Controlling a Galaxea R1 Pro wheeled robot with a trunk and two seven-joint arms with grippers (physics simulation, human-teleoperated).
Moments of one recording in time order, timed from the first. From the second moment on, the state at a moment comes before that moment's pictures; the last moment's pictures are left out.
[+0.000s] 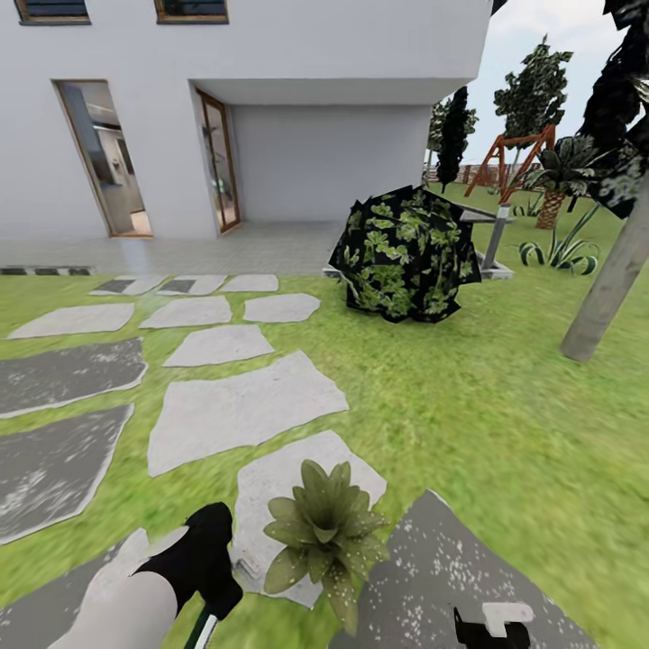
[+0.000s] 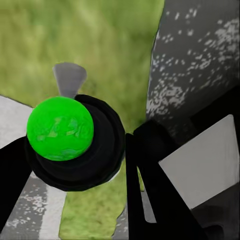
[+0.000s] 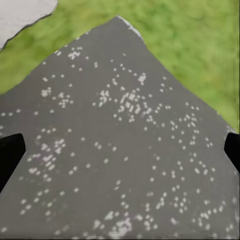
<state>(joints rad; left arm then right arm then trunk) -0.63 -0.03 -0.15 -0.55 -1.01 0.92 -0.98 -0.35 -0.05 -0.46 -0.22 0.47 -0.41 -0.06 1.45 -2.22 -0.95</state>
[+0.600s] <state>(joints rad) -0.63 0.00 -0.09 -0.49 -0.92 0.86 -0.99 -0.35 -0.05 -0.46 -0.22 0.47 -0.41 -0.06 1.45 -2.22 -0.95</state>
